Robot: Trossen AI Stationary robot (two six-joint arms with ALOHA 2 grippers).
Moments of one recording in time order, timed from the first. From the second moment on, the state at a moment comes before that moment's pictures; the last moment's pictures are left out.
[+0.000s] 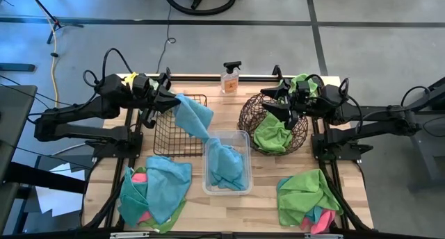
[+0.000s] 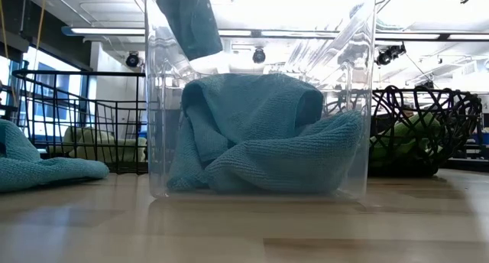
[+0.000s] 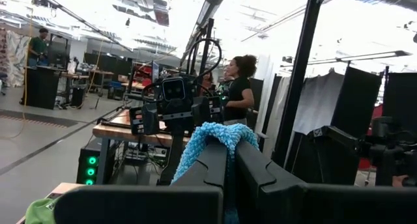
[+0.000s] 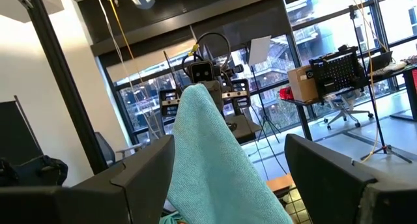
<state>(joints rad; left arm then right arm) 0.22 0.80 0.85 0.25 0.31 -0.27 -0.08 0.91 0.81 0.36 0.00 0.31</state>
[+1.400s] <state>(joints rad) 0.15 0.85 0.85 0.31 0.35 -0.28 -0.08 0.91 0.81 0.36 0.00 0.31</state>
